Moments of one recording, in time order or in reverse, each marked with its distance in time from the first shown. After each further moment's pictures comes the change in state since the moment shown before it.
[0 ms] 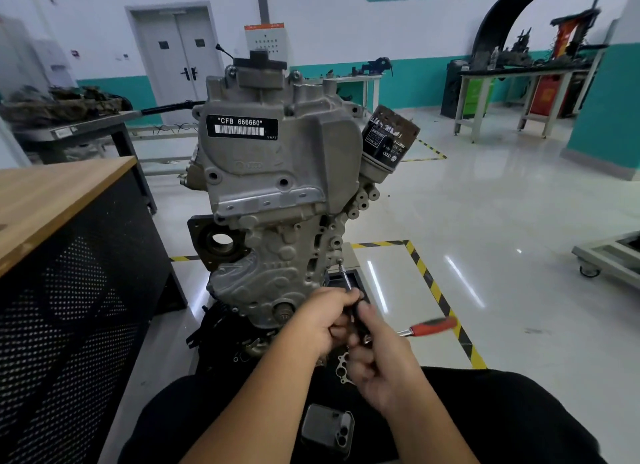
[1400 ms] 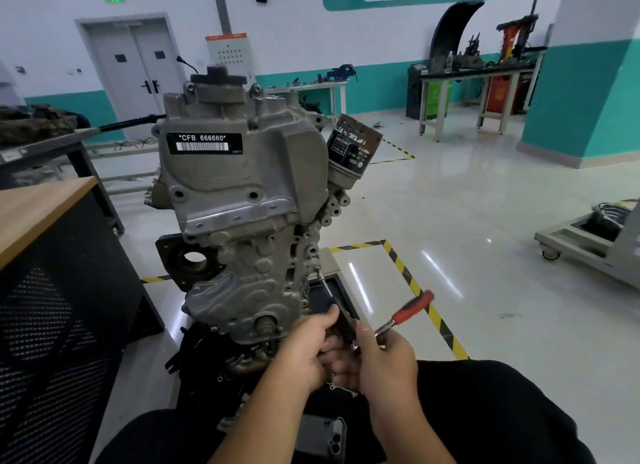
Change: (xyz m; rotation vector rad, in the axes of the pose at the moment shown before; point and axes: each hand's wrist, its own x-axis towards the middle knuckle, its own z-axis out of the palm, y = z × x) left_hand -0.025 -0.024 0.002 -0.127 -0.065 -0.095; right_hand -0.011 0.012 -0.012 -0.400 0.382 -0.444
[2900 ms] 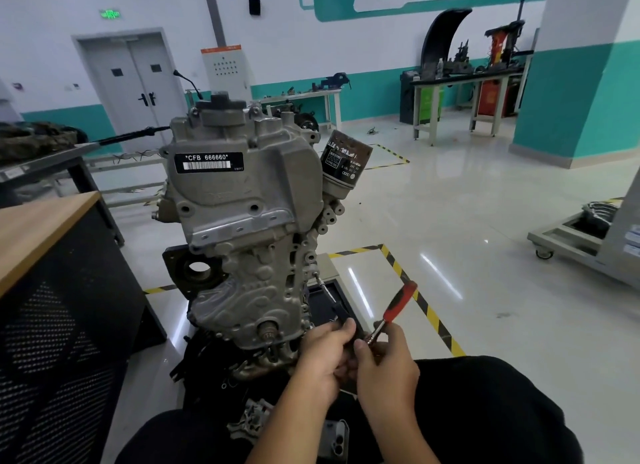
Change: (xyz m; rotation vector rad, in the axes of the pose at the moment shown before) left_hand -0.017 -0.020 0.019 0.099 0.011 0.146; right_hand -0.007 0.010 -0.009 -0.425 0.196 -0.309
